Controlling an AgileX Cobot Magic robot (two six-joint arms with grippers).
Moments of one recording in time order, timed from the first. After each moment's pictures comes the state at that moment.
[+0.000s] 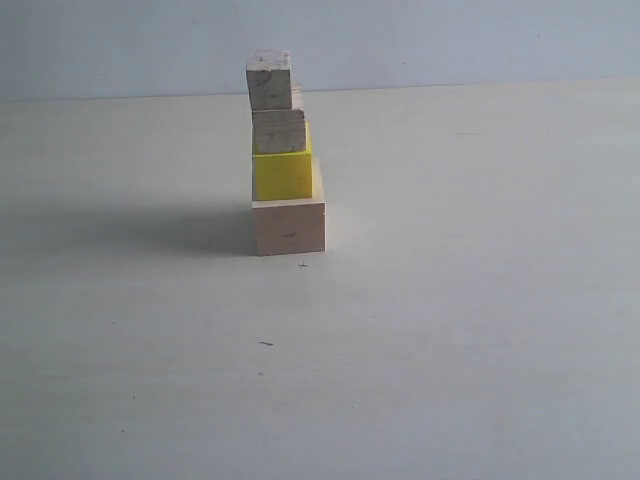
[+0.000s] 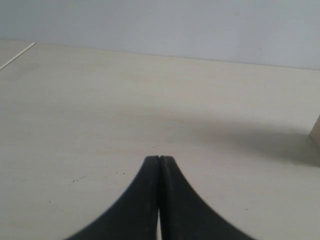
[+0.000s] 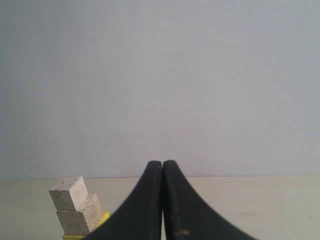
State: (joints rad) left arm 0.08 0.01 0.00 -0.11 0.36 0.05; right arm 0.25 0.56 -0.51 1.07 0.11 -0.85
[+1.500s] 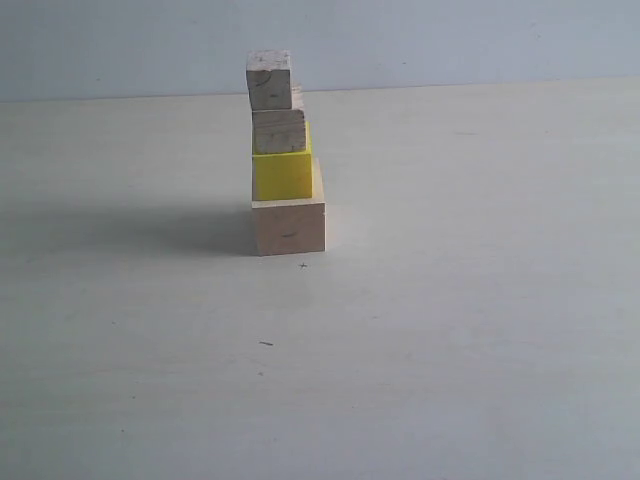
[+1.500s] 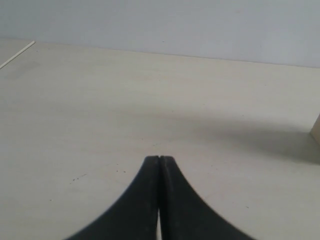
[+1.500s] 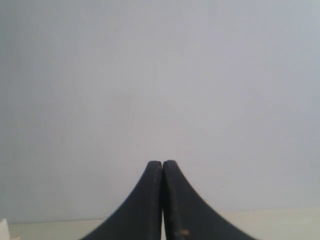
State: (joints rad) left arm 0.08 0.01 0.00 -0.10 0.37 0.05; right arm 0.00 0.41 -0.51 0.98 0.14 -0.85
